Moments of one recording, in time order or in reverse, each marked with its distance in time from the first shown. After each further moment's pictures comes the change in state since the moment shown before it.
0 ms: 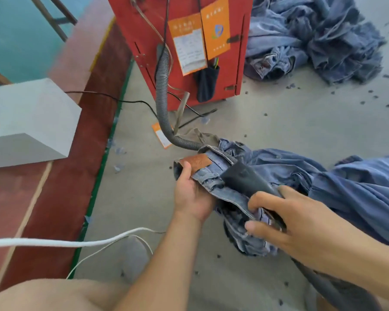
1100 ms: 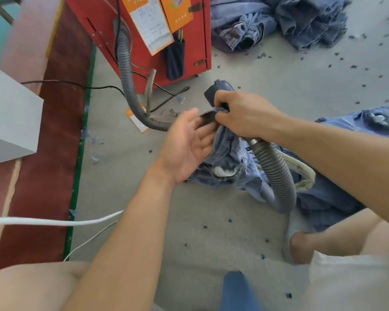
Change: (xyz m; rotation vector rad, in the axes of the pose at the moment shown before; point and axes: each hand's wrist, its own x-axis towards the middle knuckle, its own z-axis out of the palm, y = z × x) left_hand -0.018 0.001 0.069 0.785 -0.213 -0.072; right_hand 0.118 0.040 -0.038 0.068 0.246 0.112
